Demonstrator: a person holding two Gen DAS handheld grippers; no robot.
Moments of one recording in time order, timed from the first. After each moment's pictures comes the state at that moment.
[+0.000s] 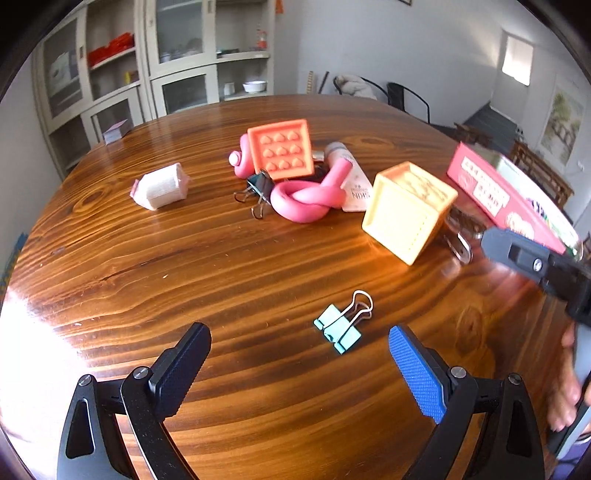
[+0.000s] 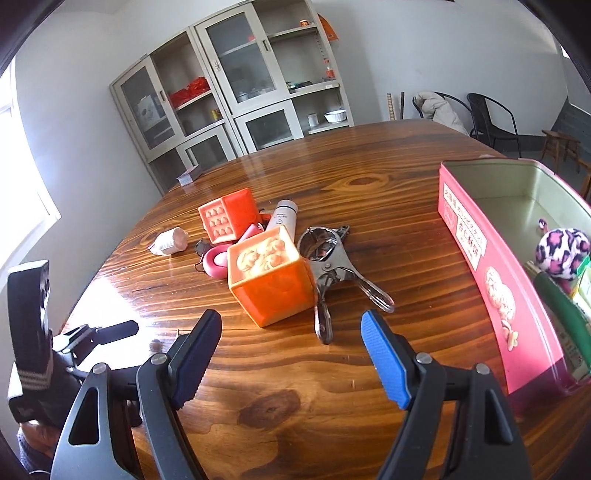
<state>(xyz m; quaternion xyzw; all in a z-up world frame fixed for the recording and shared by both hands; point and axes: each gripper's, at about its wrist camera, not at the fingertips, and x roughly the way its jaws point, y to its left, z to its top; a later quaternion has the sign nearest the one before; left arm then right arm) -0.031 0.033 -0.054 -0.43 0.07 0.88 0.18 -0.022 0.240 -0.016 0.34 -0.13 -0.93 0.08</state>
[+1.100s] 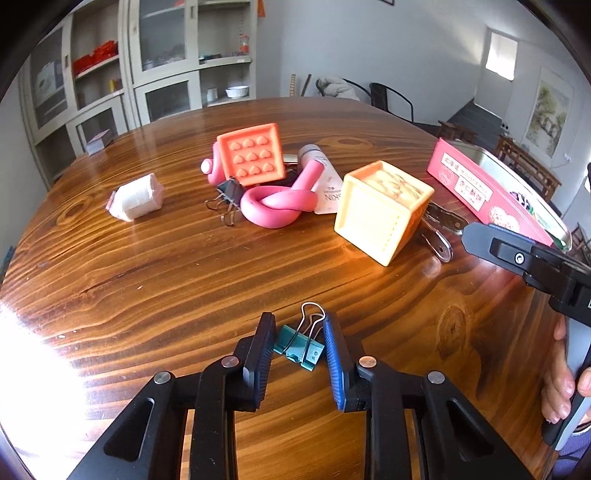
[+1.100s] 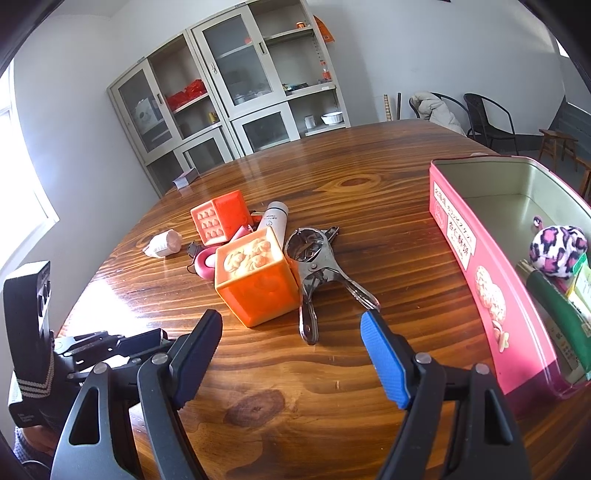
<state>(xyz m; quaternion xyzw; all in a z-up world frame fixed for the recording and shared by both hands) -0.039 0.054 -0.054 -0.42 0.06 0.88 0.21 -0.020 0.251 -0.018 0.33 -0.13 -0.93 0.08</state>
